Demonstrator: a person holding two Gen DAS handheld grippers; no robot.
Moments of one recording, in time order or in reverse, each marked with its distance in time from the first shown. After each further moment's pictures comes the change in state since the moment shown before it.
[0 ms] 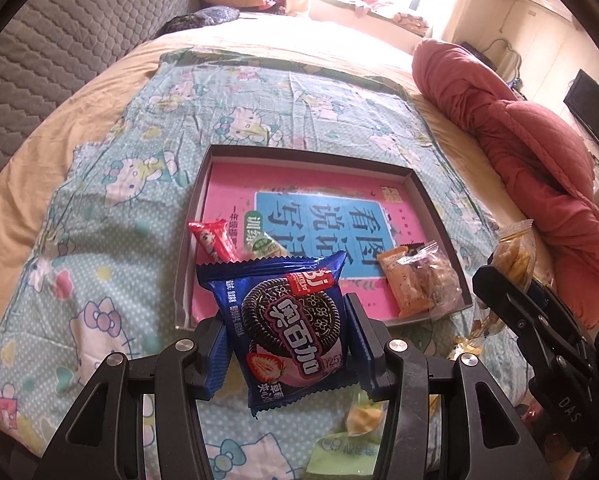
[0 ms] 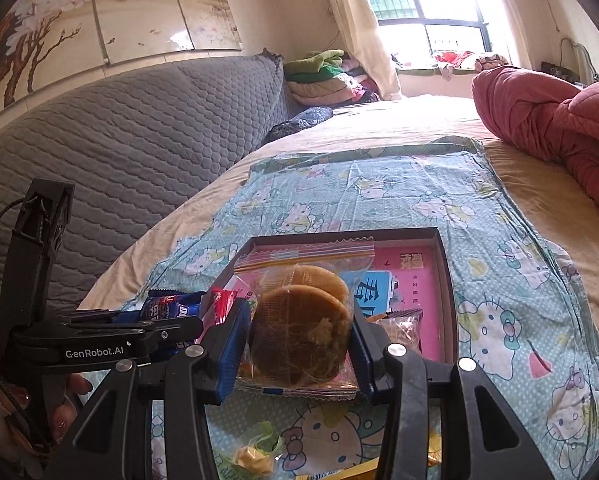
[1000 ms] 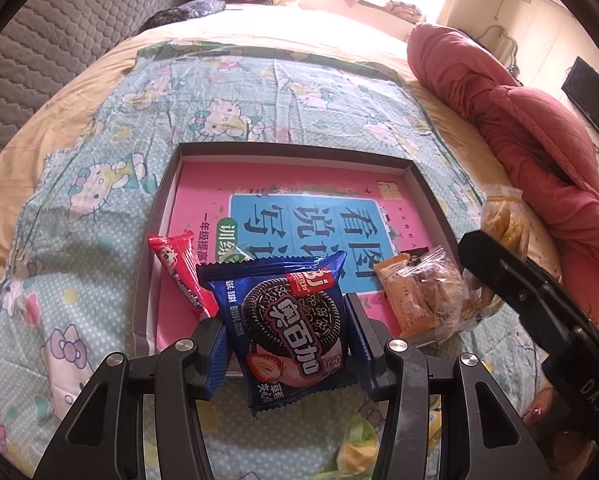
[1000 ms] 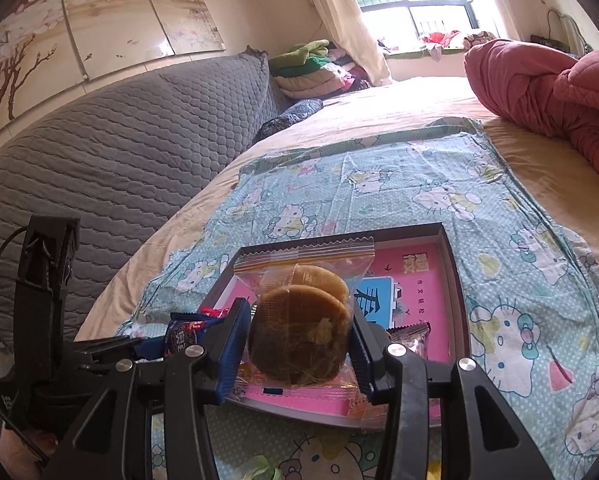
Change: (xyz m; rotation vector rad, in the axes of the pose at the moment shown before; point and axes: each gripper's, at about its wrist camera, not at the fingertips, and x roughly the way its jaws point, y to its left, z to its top) left arm 0.042 -0.016 0.013 0.028 0.039 -0.005; right arm 0.036 -0.020 0.018 0.094 0.031 0.021
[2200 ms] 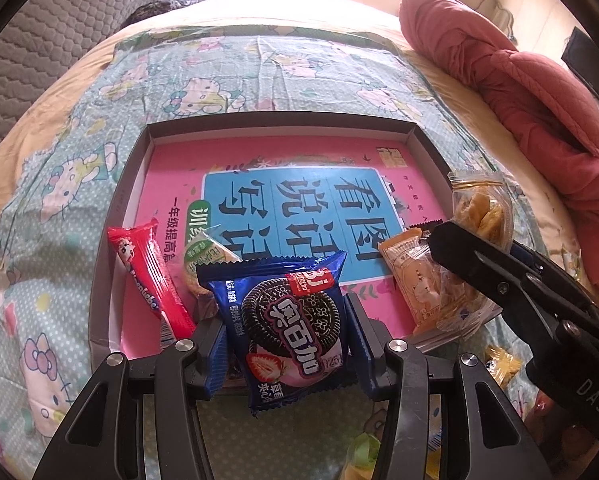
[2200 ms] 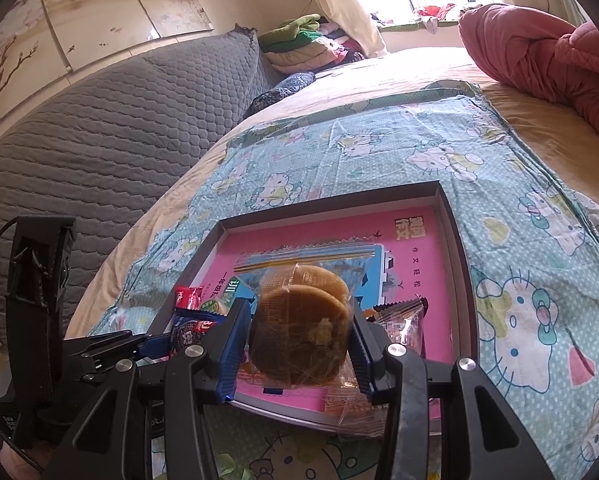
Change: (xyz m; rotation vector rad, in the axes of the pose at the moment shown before) left arm 0.038 -0.018 -0.004 0.078 0.051 0.038; right arm 0.032 -0.027 -0.015 0.034 0.086 0.012
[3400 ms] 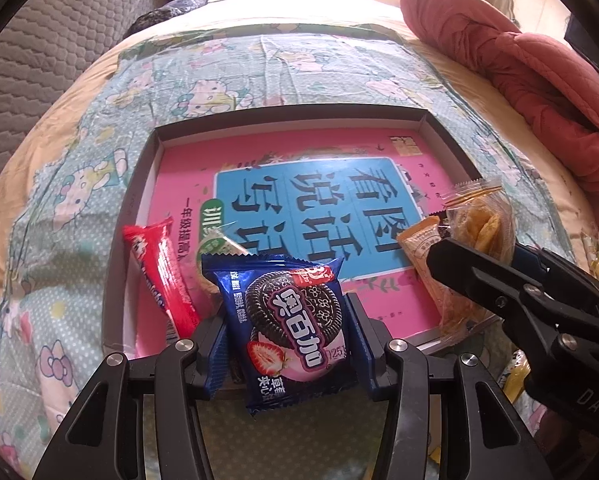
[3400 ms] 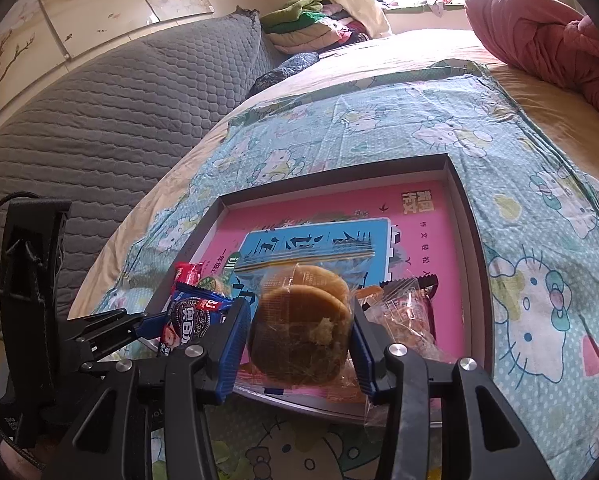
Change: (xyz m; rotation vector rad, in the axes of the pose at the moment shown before) left arm 0.003 0.002 -0.006 0.044 0.005 0.077; right arm 0.012 -0.003 -0.010 0.004 0.074 0.021
